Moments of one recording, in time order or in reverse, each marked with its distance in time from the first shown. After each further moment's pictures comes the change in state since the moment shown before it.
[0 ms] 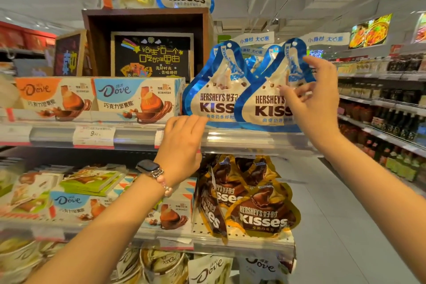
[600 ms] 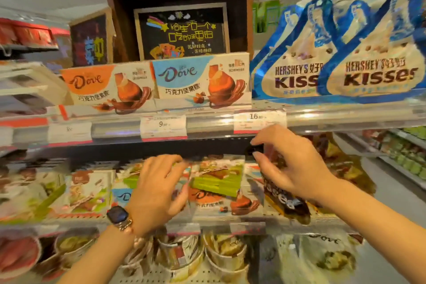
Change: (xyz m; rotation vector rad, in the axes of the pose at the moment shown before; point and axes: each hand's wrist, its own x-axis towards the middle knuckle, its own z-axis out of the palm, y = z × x) left_hand -0.149 -0.154 -0.021 -0.122 -0.040 0.113; right_hand -0.131 -0.109 0.116 0.012 -0.473 -0.395
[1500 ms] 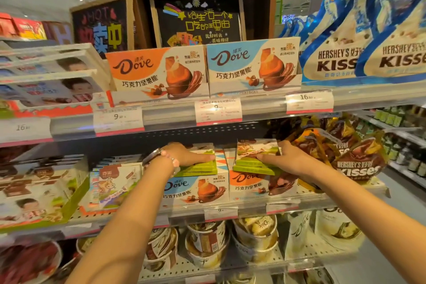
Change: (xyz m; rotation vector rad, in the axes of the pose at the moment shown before) left_hand 0.021 -0.102 0.008 -0.337 -1.028 -0.859; right_hand 0.008 -0.024 0.099 0.168 -0.467 1.322
